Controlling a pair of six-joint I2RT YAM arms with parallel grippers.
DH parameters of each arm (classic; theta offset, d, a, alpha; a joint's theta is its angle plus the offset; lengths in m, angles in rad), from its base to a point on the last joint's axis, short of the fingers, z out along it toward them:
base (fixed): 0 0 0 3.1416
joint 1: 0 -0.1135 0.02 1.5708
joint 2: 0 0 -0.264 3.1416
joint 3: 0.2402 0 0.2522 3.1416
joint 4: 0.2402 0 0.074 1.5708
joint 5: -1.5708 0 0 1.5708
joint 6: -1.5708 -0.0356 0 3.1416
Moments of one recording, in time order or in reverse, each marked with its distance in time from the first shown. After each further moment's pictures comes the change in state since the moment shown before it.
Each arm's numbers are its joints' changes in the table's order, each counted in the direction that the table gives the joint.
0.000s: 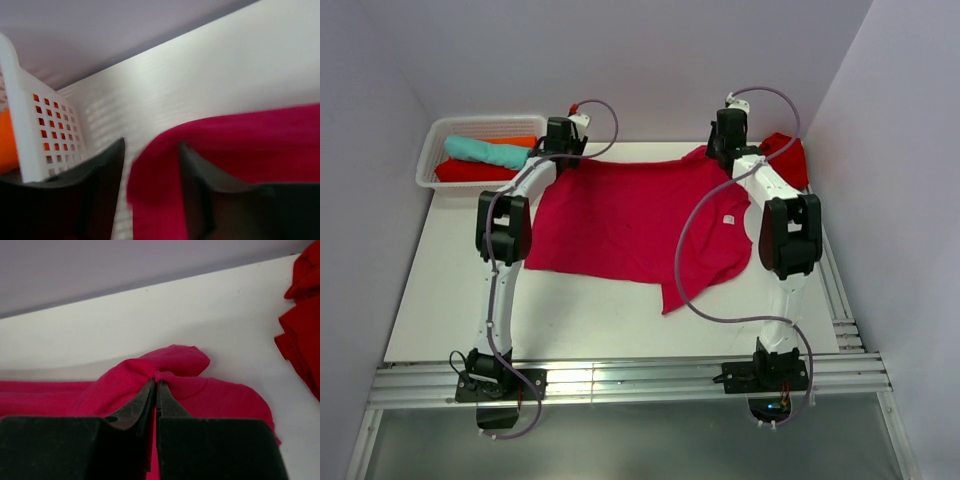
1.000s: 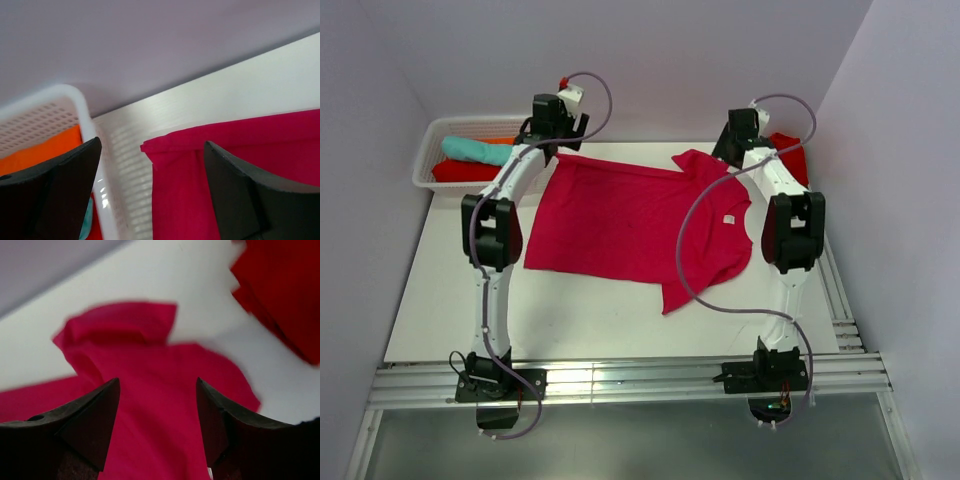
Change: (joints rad) left arm -0.008 -0.069 0.079 0.032 -0.042 0.015; right arm 0.069 0.161 0.261 0.273 -0.060 -0.183
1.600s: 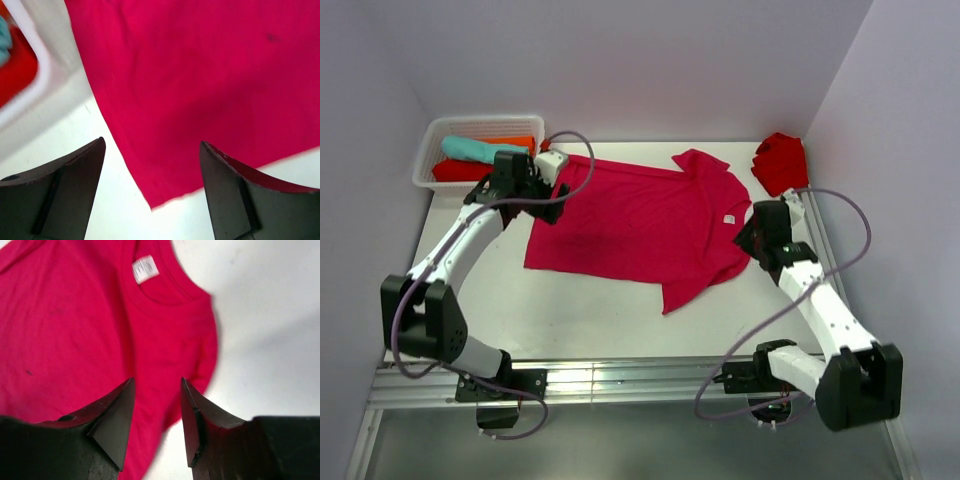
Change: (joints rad) left arm -0.013 -0.837 -0.887 0.240 -0.248 -0.048; right arm -0.058 -1.091 -1.145 0.025 0.008 -0.232
